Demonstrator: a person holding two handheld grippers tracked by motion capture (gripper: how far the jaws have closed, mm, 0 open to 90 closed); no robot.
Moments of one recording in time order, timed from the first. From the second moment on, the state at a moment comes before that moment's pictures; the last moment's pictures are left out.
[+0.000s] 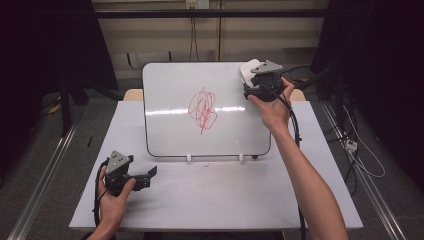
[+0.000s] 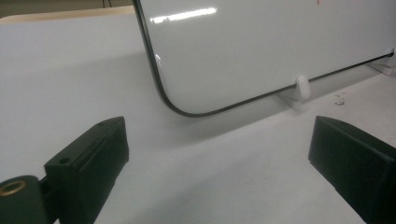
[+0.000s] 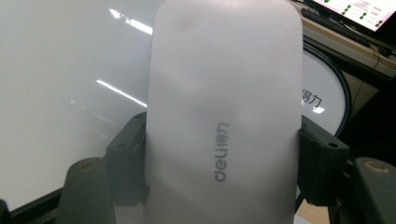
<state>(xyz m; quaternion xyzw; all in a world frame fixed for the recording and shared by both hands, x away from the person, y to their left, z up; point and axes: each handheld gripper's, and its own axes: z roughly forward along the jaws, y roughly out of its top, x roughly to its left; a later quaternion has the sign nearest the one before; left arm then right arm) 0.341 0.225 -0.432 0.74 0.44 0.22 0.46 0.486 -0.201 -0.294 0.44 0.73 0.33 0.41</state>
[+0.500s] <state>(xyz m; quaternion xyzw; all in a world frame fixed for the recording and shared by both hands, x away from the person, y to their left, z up) 0.340 0.227 -0.437 0.74 0.44 0.21 0.46 0.481 -0.211 -0.293 0.44 0.72 0.37 0.38</state>
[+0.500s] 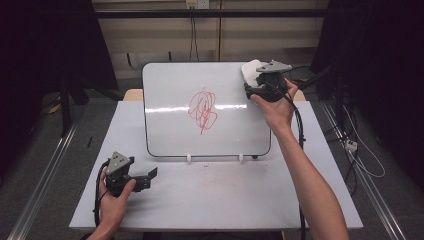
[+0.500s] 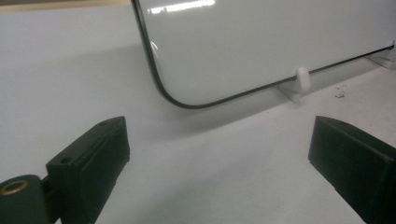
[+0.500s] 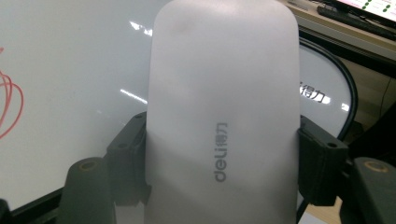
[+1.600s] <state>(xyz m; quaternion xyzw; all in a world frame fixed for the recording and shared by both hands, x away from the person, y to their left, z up) 0.330 0.240 -0.436 0.73 0.45 0.22 0.46 0.436 -0.185 -0.305 0.37 0.75 0.41 0.37</state>
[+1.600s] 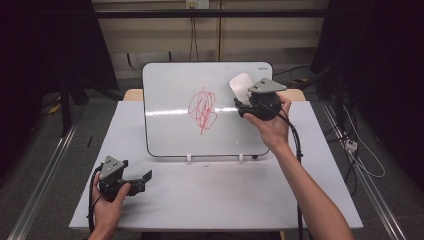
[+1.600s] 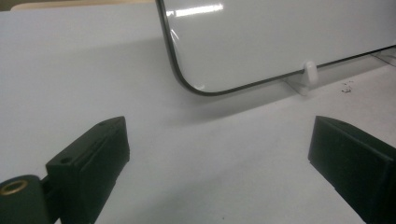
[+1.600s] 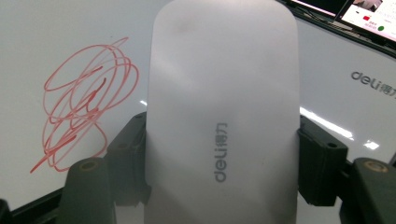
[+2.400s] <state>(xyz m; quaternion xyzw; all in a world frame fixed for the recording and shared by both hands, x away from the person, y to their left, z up) 0.333 0.236 -0.435 0.74 0.44 0.22 0.46 0.444 -0.142 -0.307 0.33 0.77 0.40 0.37</state>
